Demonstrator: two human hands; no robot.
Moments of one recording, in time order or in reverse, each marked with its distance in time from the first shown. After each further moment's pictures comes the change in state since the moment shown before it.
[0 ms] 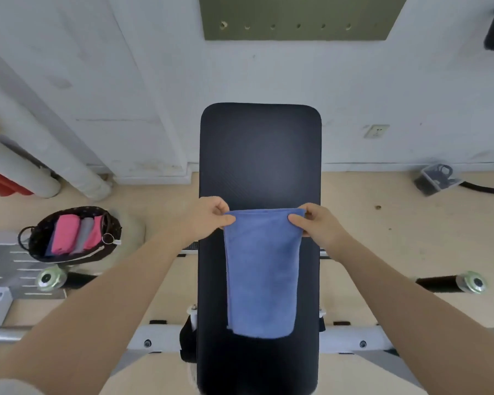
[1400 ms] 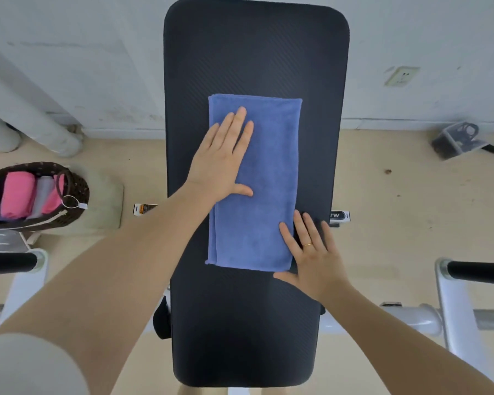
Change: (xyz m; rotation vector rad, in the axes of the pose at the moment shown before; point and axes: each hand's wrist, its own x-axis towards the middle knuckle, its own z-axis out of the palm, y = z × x) left_hand 0.115 -0.040 0.071 1.128 0.330 0.501; right_hand 0.018 0.189 0.040 -1.400 0.132 -0.551
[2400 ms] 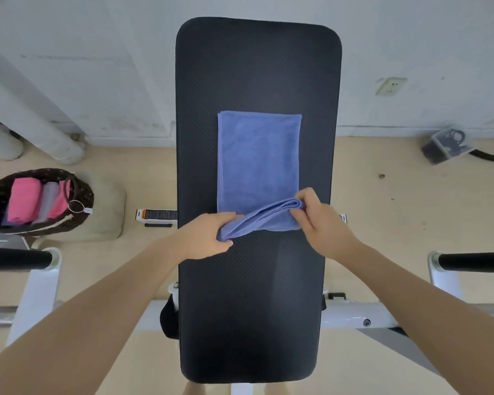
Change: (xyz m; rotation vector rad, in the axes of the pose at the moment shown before) left_hand -0.100 0.009 0.001 -0.854 -0.530 -0.084; right_hand 0.039 0.006 -0.107 0.842 -0.093 0.152
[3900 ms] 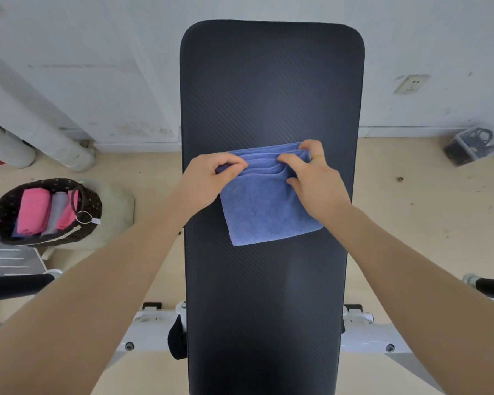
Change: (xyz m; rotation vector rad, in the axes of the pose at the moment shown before) left_hand 0.058 0.006 -0.078 -0.331 0.583 0.086; right_hand 0.099 -0.017 -0.012 -0.129 0.138 0.124
